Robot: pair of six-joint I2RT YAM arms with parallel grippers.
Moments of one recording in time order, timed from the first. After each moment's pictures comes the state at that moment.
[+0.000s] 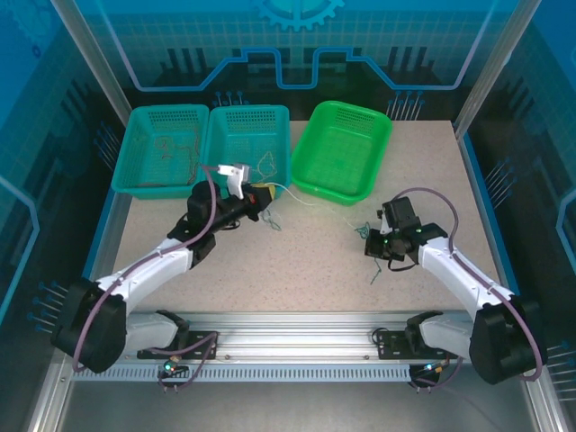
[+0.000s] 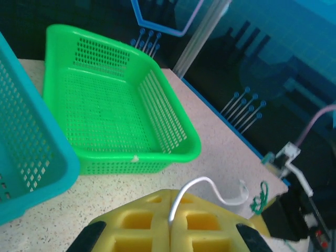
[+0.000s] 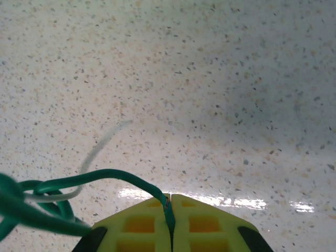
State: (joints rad) left arm -0.41 1.22 0.68 0.39 0.37 -0.46; right arm 0.27 1.16 0.69 -0.67 -0.16 0.48
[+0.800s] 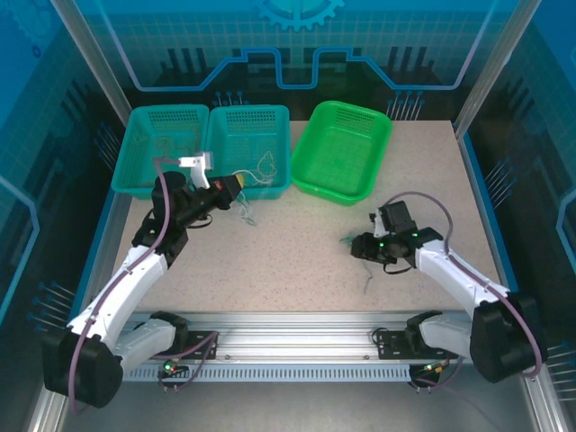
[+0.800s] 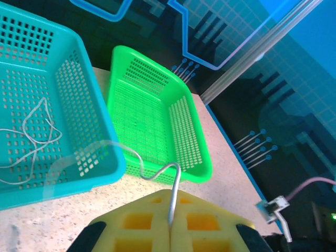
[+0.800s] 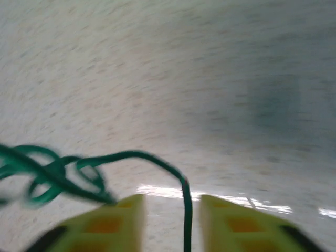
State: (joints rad) left arm -0.22 1.02 0.77 0.04 0.42 -0.59; right arm 0.31 1.19 0.66 -0.57 -0.27 0.47
